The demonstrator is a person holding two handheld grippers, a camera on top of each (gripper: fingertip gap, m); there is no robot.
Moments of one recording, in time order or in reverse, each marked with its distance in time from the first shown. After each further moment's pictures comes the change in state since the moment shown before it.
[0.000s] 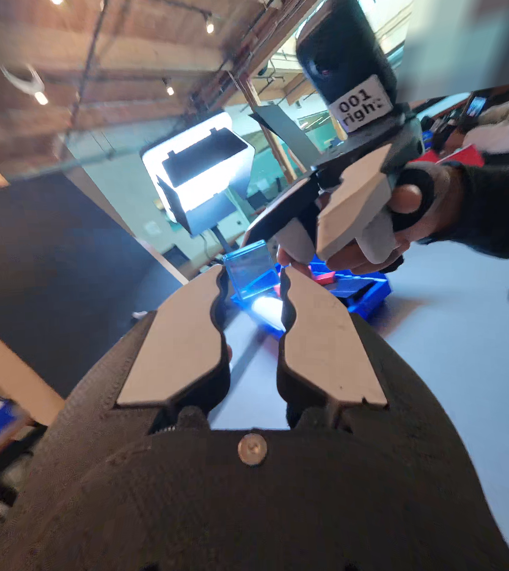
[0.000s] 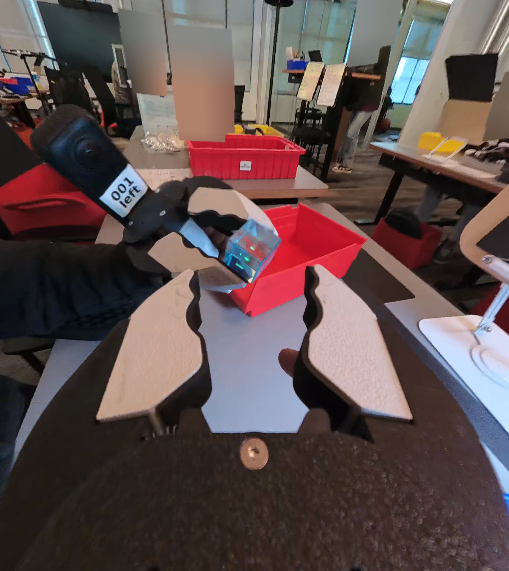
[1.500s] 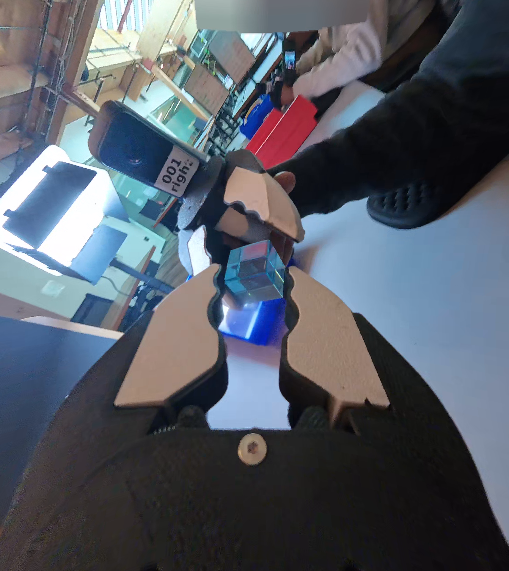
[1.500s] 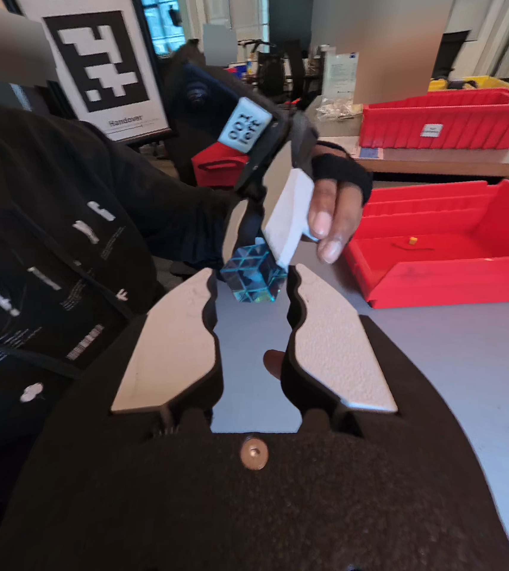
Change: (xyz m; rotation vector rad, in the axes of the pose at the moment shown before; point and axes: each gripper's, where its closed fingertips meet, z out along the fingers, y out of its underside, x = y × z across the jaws) left arm 0.077 0.000 -0.018 -0.046 0.472 0.252; right arm -0.062 0.040 -0.014 -0.067 -0.596 0.051
